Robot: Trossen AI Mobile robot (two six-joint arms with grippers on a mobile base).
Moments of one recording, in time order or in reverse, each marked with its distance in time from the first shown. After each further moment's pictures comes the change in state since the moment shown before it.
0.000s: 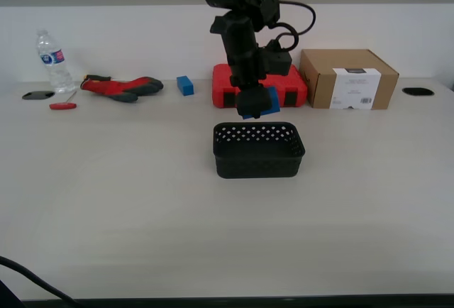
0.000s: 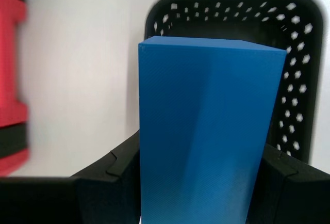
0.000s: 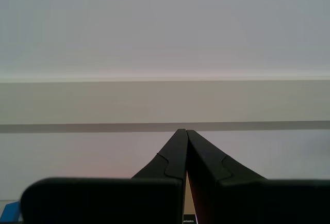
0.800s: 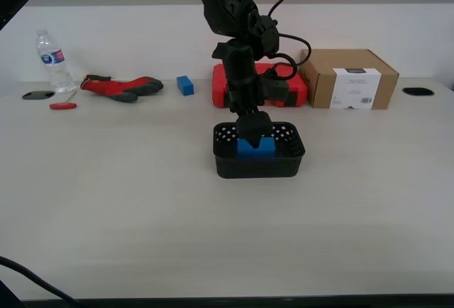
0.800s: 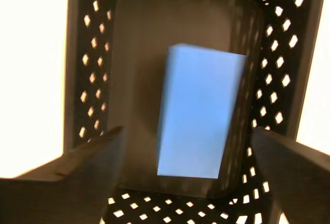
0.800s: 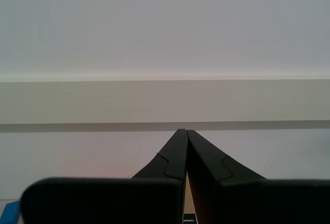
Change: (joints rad) arm 0 0.000 0.000 0.000 -0.002 0.000 0.000; arm 1 -0.011 0.081 -0.001 -0.024 0.029 -0.075
